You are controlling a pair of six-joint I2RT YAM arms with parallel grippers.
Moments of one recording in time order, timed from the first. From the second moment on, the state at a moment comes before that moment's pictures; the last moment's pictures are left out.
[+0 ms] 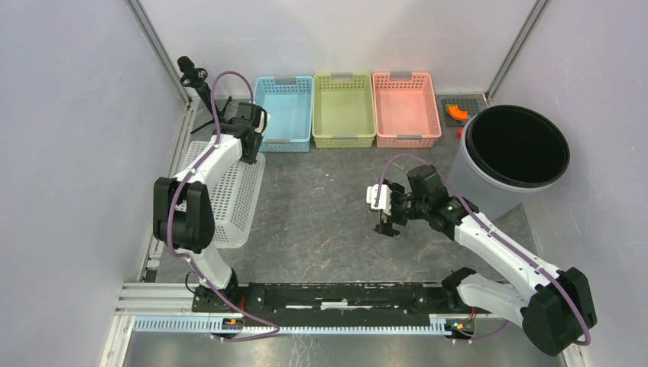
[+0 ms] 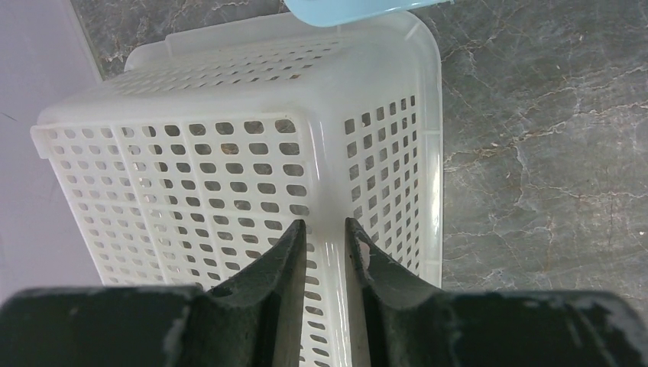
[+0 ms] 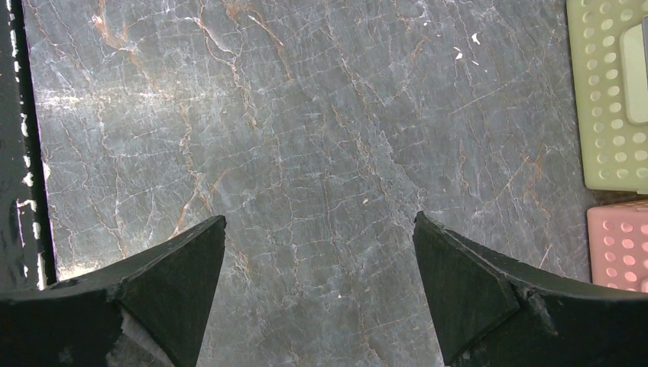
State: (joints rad) left arm -0.19 1.72 1.34 -0.65 -0.33 0.20; right arm 0.53 1.04 0.68 -0.41 -0.57 -0.81
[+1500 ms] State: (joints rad) left arm 0.28 1.14 0.96 -0.72 -0.13 0.39; right arm 0.53 1.04 0.68 -0.41 -0.63 -0.83
